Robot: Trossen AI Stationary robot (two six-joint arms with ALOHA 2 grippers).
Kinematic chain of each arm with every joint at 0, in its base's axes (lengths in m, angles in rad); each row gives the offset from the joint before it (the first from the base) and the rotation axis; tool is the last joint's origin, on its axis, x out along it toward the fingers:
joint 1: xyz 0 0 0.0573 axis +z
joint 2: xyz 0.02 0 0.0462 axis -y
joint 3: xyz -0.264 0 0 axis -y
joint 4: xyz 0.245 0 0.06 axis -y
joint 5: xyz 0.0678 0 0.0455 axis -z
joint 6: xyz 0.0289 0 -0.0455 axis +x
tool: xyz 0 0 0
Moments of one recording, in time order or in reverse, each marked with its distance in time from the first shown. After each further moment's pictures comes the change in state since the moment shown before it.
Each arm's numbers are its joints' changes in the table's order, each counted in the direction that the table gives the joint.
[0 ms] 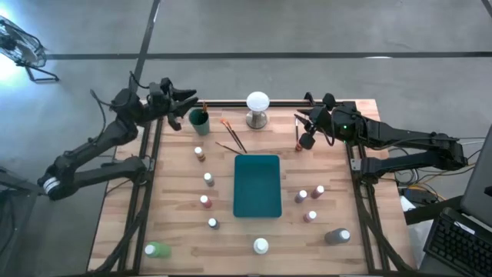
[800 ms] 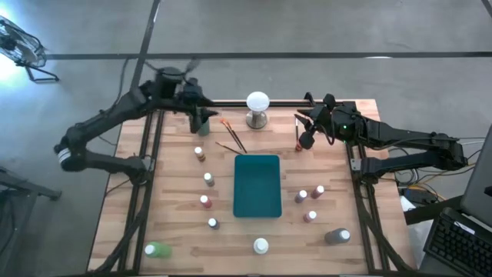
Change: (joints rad) left arm -0.148 -0.419 0.544 -0.910 -0.089 0.454; right arm 0.000 0.000 0.000 -0.002 0.000 0.071
